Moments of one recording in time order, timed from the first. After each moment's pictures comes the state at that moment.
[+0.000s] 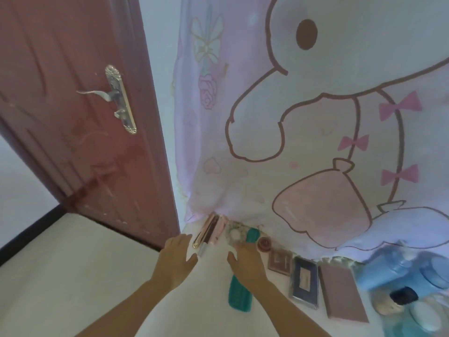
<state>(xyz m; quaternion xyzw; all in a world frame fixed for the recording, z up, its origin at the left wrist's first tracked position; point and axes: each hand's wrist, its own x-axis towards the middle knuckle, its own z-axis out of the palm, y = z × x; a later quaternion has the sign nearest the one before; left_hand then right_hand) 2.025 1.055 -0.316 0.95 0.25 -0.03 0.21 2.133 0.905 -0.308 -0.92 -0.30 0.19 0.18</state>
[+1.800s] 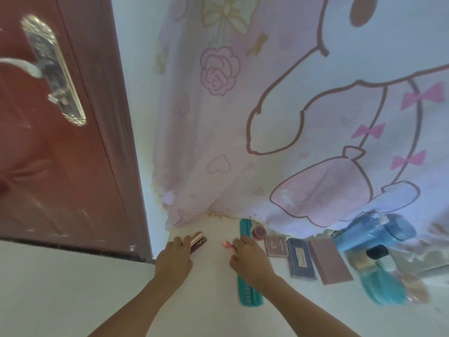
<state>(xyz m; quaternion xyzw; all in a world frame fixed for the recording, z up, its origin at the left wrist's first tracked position) 2.066 1.103 -0.359 0.98 0.14 -0.07 0.13 2.124 0.938 -0.311 -0.95 -0.22 0.17 0.11</state>
